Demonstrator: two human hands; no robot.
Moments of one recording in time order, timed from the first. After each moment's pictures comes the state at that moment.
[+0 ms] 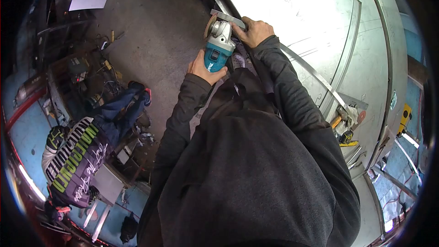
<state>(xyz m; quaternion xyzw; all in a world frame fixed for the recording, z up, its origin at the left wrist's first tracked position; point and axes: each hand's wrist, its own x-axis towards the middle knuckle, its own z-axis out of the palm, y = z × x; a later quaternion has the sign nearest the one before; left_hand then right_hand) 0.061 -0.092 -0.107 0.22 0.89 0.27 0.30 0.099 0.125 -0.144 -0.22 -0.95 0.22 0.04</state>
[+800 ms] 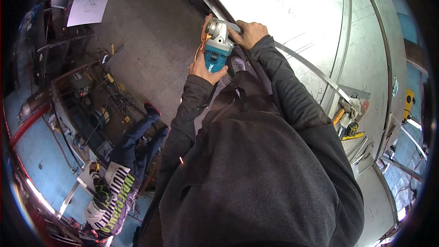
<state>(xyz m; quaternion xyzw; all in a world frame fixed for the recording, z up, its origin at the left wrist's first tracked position) 0.037 -0.081 -0.118 0.30 0.87 0.34 0.20 0.086 0.123 -0.154 -0.23 -0.94 0.23 0.06</state>
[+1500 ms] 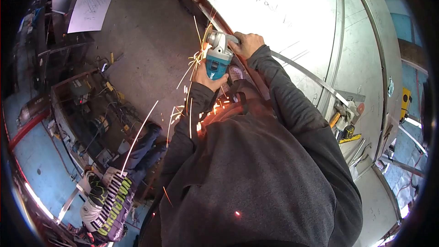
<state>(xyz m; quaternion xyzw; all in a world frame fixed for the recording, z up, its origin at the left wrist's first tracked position) 0.041 -0.074 -0.114 0.24 0.82 0.41 0.31 0.090 0.127 -0.154 -0.21 -0.94 0.25 0.03</state>
